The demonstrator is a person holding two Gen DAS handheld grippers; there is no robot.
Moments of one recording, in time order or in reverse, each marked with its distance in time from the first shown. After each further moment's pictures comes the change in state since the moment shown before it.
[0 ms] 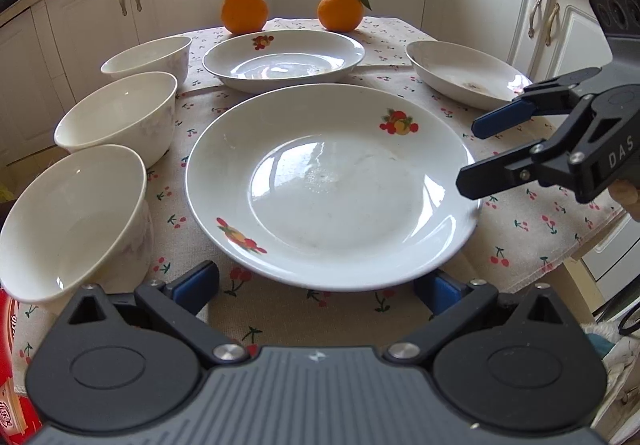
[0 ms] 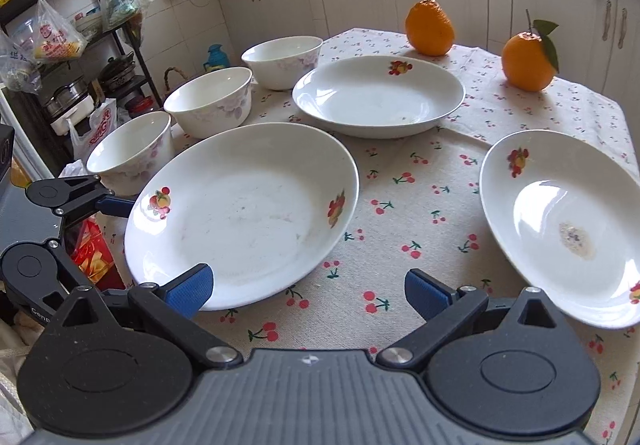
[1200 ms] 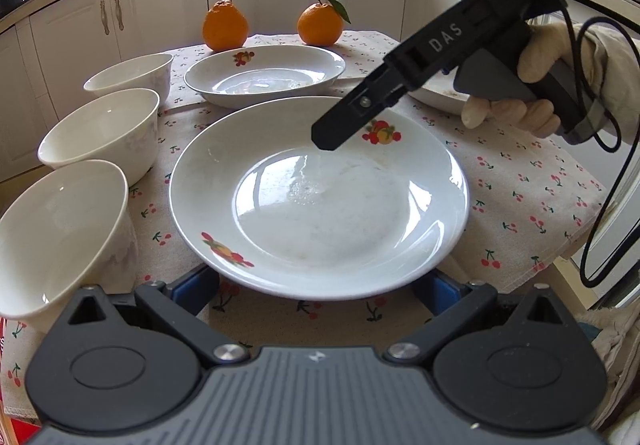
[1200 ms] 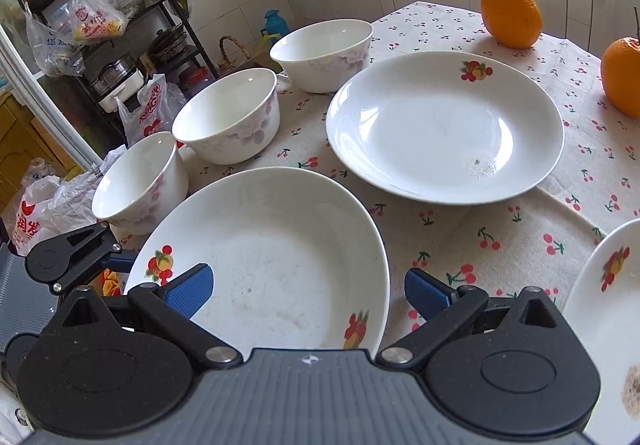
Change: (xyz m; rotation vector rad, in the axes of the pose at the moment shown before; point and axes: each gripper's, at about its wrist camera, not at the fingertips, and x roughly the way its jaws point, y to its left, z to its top) left arm -0.002 0.000 -0.003 0.042 -0.057 -0.052; right arm 0.069 -0.024 0.079 -0.042 0.130 0.220
